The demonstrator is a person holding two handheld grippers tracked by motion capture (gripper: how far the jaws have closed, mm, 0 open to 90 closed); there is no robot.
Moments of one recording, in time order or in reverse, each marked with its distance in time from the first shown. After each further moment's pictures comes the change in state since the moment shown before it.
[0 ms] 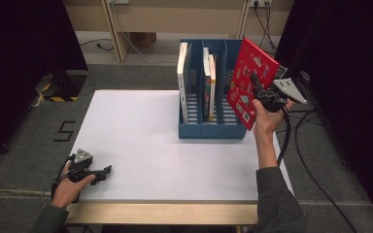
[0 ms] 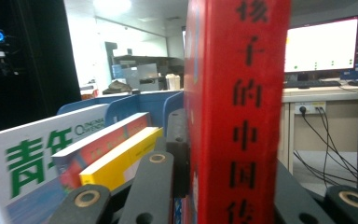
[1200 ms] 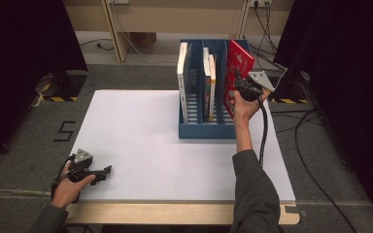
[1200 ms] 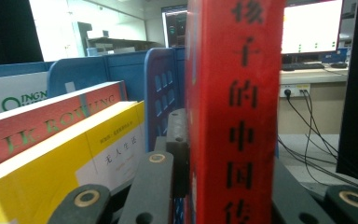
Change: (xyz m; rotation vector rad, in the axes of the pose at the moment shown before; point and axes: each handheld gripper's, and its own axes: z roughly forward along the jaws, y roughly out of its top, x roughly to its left) left arm 0.000 0.000 0.000 0.000 0.000 0.000; right arm 0.011 -0.043 0.080 0.062 -0.099 -0.019
